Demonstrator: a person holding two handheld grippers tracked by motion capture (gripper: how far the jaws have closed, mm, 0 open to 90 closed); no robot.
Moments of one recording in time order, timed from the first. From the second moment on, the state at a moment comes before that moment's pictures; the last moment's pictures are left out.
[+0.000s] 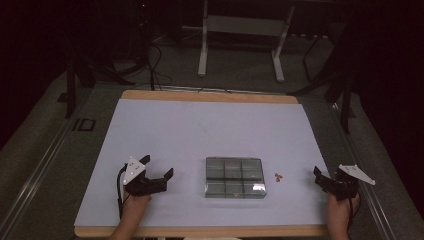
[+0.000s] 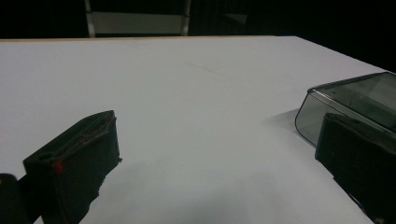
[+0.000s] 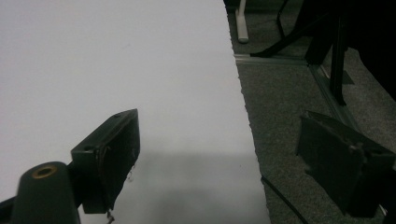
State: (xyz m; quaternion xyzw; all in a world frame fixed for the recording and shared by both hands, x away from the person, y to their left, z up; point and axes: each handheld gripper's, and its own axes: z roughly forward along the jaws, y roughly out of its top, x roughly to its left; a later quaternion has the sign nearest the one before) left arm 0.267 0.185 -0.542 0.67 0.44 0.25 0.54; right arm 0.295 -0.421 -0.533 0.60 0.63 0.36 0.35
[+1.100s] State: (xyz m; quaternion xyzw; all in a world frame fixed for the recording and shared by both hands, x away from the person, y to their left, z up) left arm 0.287 0.169 -0.528 0.75 0.37 0.12 0.53; right arm 0.303 -0.417 -0.514 0.51 0.71 0.42 0.26
